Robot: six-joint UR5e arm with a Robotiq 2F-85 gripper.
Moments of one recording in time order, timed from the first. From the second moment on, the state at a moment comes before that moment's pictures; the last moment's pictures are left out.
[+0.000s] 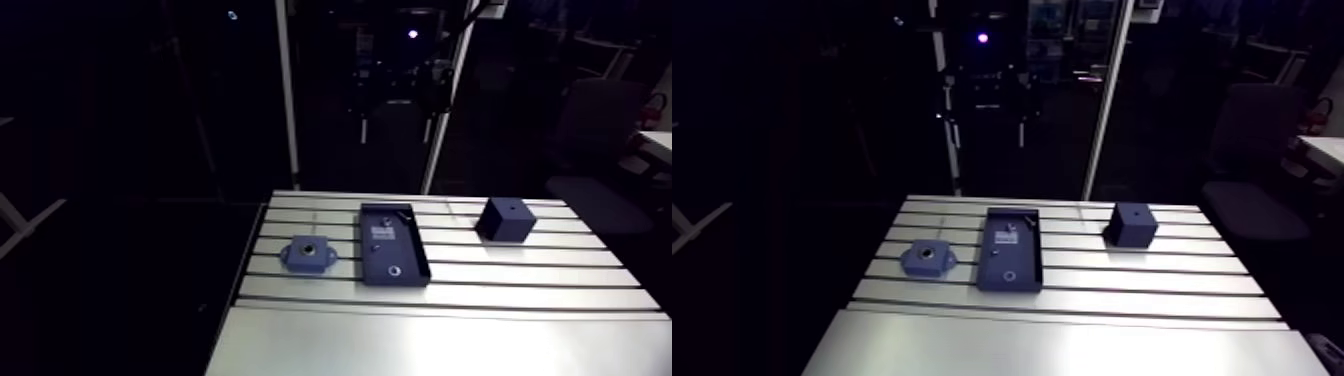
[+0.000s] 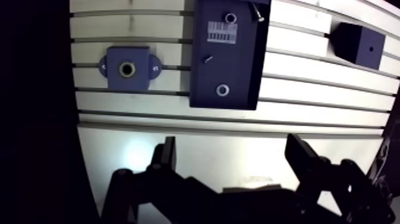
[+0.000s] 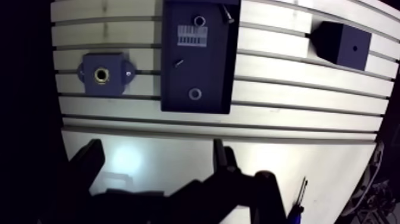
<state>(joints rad) 0.02 -1.40 1.56 -1.66 -1.59 -1.63</state>
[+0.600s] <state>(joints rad) -0.05 -1.48 1.48 -1.57 -1.58 -1.67</state>
